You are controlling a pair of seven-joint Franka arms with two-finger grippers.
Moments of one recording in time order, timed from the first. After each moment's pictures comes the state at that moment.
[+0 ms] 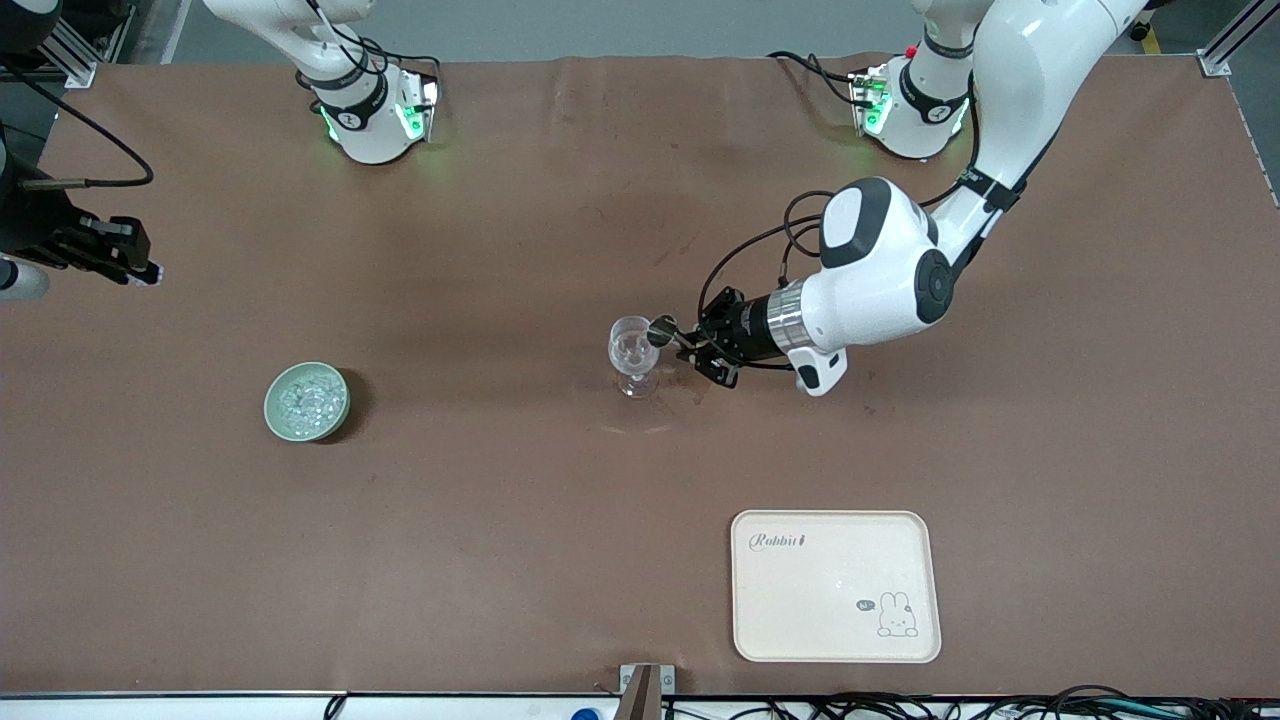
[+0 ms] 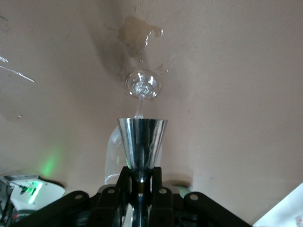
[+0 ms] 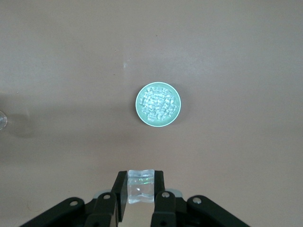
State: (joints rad) left arm 0.07 0.50 -0.72 -1.80 -0.45 2.41 -1.70; right arm 0.01 0.02 0.00 -1.53 0.00 1.50 0.01
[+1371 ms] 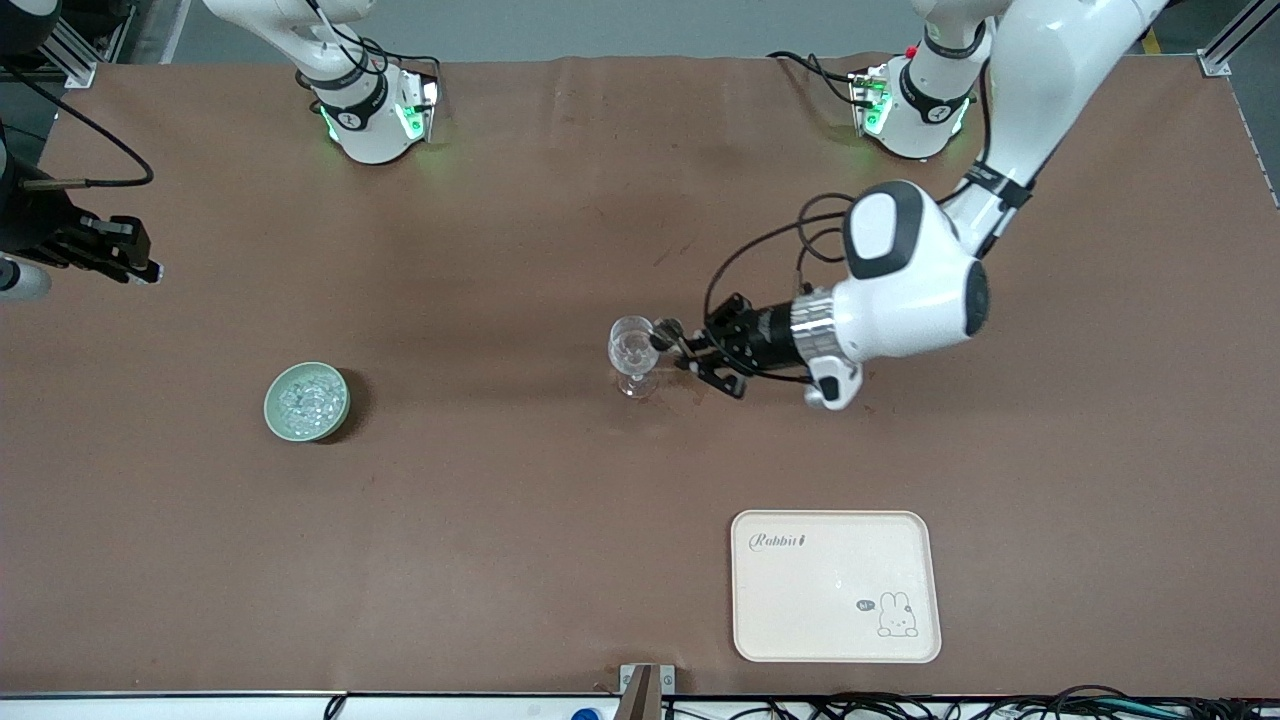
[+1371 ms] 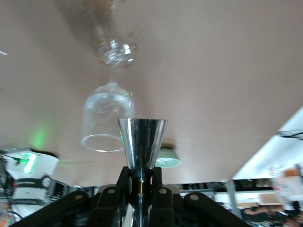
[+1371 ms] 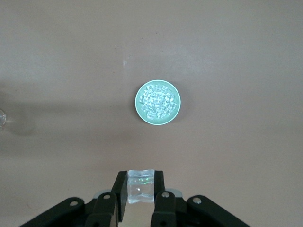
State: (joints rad) left arm 0.16 0.53 -0.74 -1.72 -0.68 2.38 -1.46; right arm 0.01 0.02 0.00 -1.53 0.00 1.50 0.00
